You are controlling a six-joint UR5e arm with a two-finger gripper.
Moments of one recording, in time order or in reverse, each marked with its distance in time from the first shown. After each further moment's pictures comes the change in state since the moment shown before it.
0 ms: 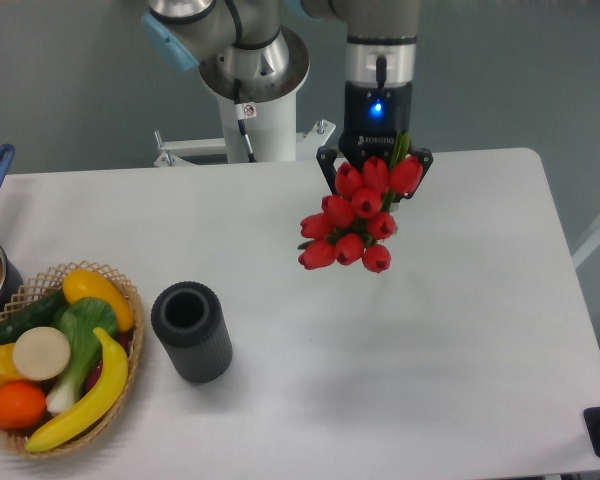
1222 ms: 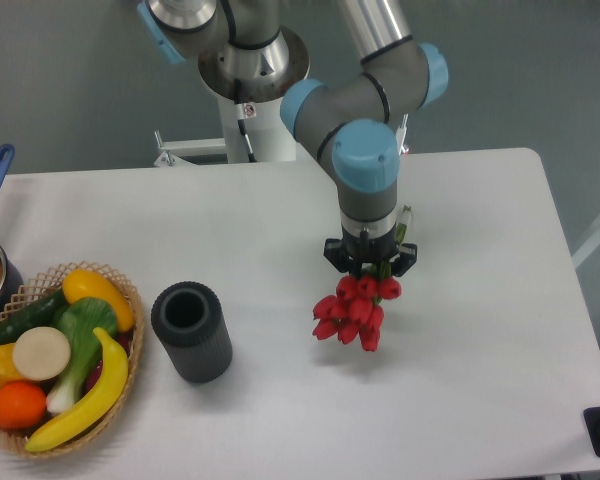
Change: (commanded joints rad) arm -0.121 -0.399 0.104 0.009 0.266 -0.012
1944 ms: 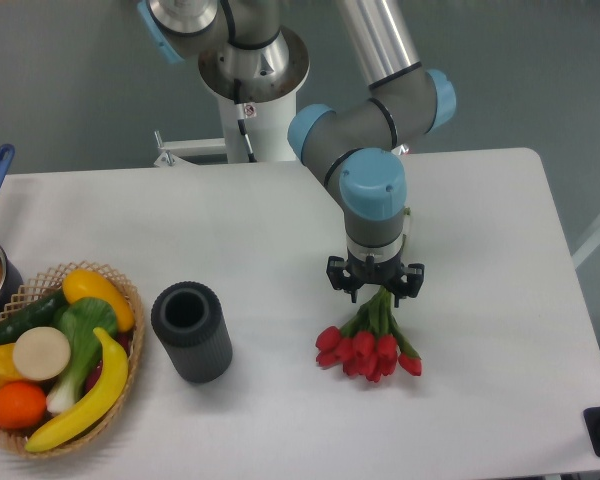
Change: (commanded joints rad) arm 0.017 0.027 0.038 0.006 -0.009 0.021
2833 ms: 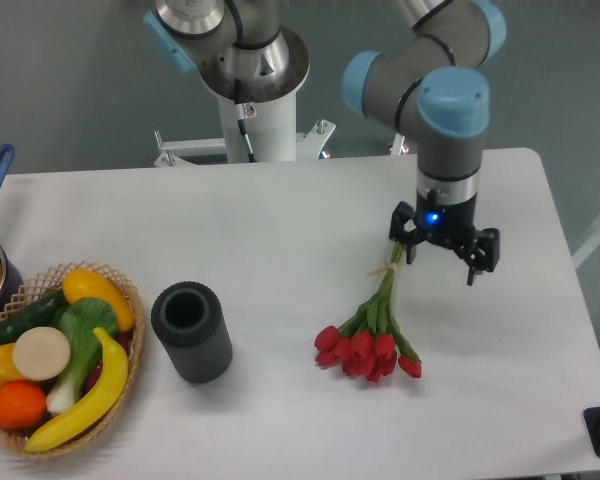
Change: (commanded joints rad) arm 0.221 0.097 0.026 -0.015 -0.175 0.701
